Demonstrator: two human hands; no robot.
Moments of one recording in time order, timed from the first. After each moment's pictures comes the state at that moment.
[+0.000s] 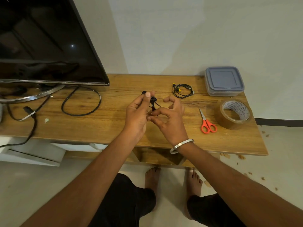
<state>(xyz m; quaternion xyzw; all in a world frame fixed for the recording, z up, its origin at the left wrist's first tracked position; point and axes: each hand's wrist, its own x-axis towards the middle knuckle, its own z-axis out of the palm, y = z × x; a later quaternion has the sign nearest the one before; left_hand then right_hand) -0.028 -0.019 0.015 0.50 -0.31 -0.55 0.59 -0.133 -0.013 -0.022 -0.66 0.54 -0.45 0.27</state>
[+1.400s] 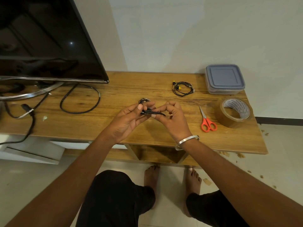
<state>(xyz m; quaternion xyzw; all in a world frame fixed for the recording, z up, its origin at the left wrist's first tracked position) 0.031 -0.011 -0.004 0.36 -0.41 -0.71 0.45 -0.142 -0.016 -0.023 -0.57 0.52 -0.46 0.44</state>
